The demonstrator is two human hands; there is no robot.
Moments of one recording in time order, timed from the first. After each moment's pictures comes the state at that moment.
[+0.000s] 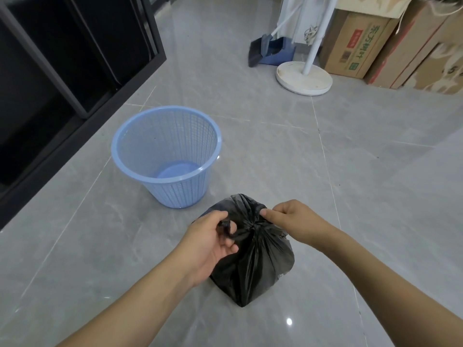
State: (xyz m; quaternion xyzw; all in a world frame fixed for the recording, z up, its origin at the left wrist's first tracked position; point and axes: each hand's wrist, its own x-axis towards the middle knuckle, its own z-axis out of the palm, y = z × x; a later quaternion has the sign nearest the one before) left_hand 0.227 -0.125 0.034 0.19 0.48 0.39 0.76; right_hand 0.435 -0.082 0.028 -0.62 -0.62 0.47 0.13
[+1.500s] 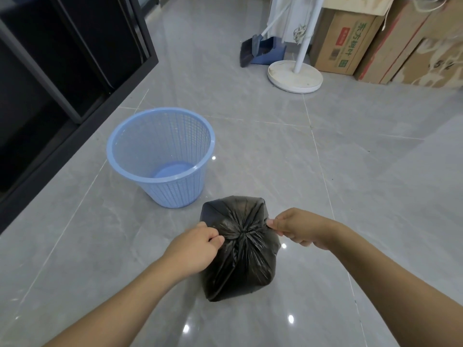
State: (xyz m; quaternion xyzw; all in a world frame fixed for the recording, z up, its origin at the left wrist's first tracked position) left_hand 0.198 -0.126 -0.007 0.70 0.62 0.04 0.36; right_hand 0.463 -0.088 0.015 -0.62 -0.53 0.58 0.02
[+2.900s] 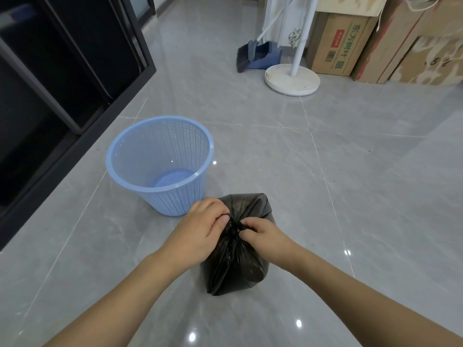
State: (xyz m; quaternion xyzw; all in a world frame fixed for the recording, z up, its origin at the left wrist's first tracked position) left_hand 0.196 -0.102 0.023 0.80 0.49 0.22 0.27; right_hand 0.384 -0.111 0.004 -0.58 -0.58 0.54 0.21
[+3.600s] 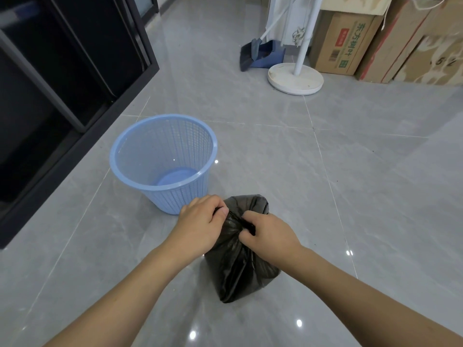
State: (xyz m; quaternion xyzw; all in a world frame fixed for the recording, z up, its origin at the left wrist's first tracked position) left_hand 0.202 -0.099 0.034 0.73 0.59 0.21 0.28; right_hand 0.382 -0.106 -0.004 -0.61 -0.75 0.24 0.12
